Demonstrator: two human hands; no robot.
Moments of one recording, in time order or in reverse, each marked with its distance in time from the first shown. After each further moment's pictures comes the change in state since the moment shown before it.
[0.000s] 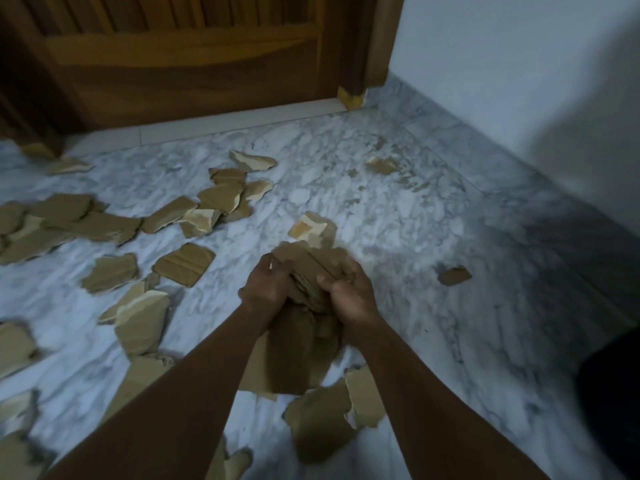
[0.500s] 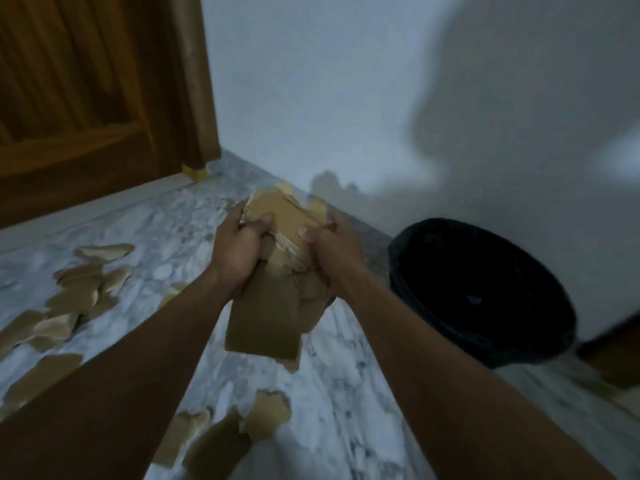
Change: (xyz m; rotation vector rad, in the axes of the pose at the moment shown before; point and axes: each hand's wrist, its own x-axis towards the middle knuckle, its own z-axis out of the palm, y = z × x) left_hand -0.171 0.235 0.092 -0.281 -0.428 0.411; right_hand -0.152 -0.186 -0.184 0.098 0.407 -0.279
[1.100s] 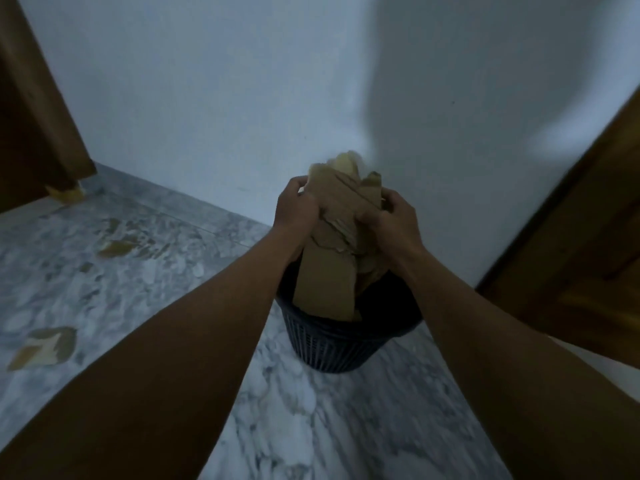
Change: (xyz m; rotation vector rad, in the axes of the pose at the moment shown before) left_hand -0.017 0.006 0.288 0.137 -0.330 0.082; right_hand 0.023 0.006 -0.283 -0.110 0.387 -0.147
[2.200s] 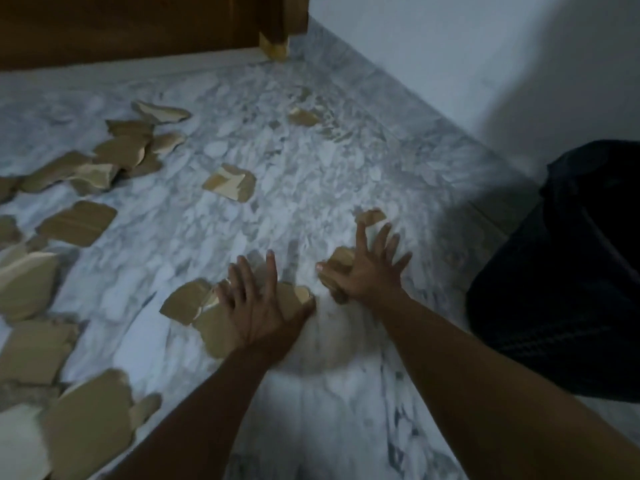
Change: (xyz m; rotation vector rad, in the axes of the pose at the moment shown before) left_hand -0.193 -0.355 -0.253 1.086 0.421 -0.431; right_hand -0.121 0.242 0.331 -1.056 -0.769 -0.193
